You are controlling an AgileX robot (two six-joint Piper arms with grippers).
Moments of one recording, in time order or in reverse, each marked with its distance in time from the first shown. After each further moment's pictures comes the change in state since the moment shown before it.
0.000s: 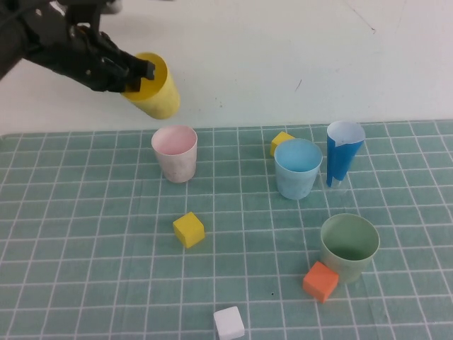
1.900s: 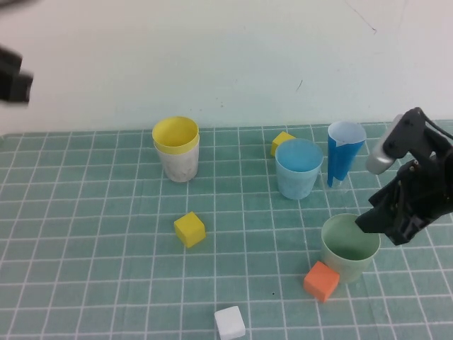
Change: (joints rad) right arm 0.279 0.940 -0.487 0.124 0.039 -0.208; left arm -0.090 -0.858 0.424 0.302 0.190 -0.080
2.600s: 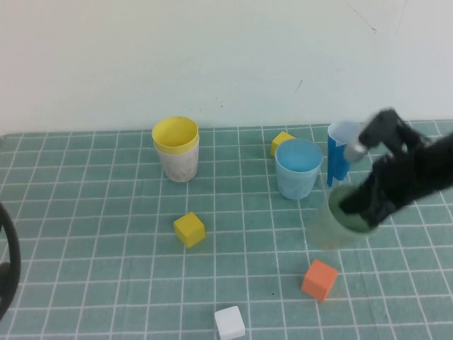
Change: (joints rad) right arm 0.001 0.191 -0.122 0.068 0.003 -0.038; left arm 0.000 -0.387 0.564 0.038 -0.147 -0.073
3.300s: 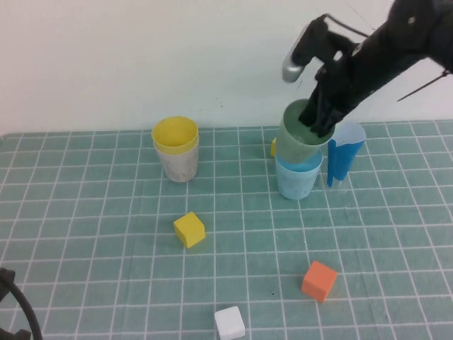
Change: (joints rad) right arm 0.119 0.340 -0.858 -0.440 0.255 0.314; left arm 0.000 -0.139 0.293 0.033 -0.135 -0.015
